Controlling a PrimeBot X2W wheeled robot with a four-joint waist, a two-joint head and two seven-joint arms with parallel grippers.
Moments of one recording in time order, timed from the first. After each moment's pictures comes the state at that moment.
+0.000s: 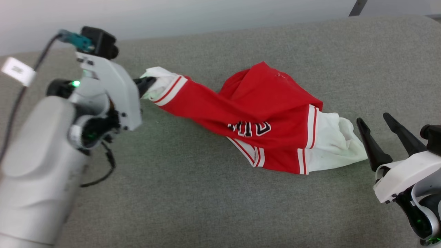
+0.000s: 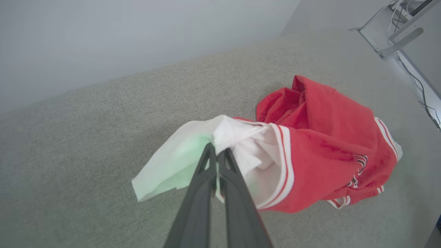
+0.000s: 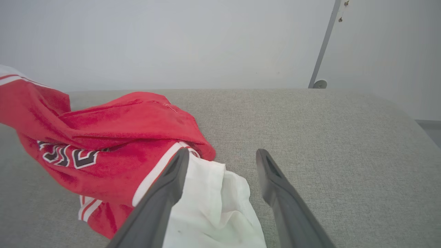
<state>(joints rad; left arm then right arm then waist) -0.86 0.49 -0.46 0.39 -0.86 -0.12 0.61 -0.26 -0.30 0.07 -0.01 0.42 0.13 0.21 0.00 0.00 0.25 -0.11</state>
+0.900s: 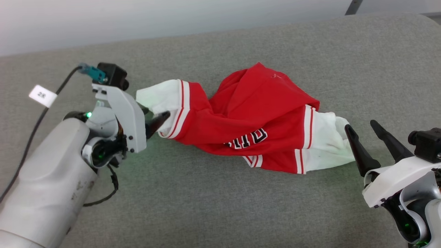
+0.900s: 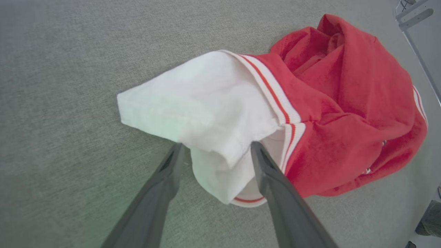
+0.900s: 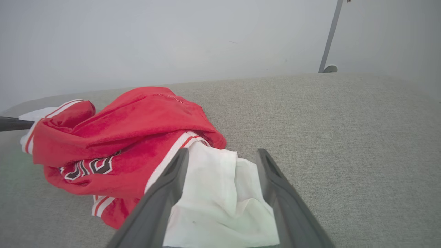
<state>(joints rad) -0.88 0.50 -0.69 0.60 -1.04 -0.13 0.49 -0.25 -0.27 0.10 0.03 0.45 0.13 0.18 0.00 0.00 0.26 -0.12</state>
